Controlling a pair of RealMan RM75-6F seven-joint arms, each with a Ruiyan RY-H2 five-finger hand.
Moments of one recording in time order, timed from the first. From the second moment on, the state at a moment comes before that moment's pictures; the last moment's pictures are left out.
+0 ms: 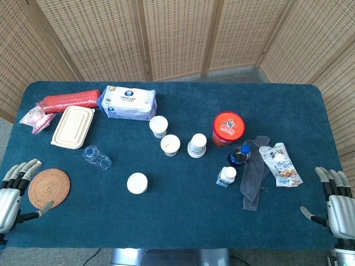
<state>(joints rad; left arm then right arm) -0.03 -1.02 0.03 -1.84 1.60 1.53 -0.05 -0.02 -1.13 0.05 -1.67 -1.51 1.57 0.04</state>
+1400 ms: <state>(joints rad) -0.22 -1.27 -0.06 -1.30 1.48 1.19 -1.13 -0.02 -1.10 0.06 -1.72 -1.48 1.55 -0.01</state>
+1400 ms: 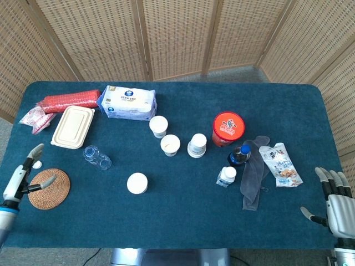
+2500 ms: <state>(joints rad) -0.40 -1.51 -0.04 -1.11 1.54 1.12 -1.29 -0.04 -1.09 0.06 -1.70 -1.47 1.56 0.03</state>
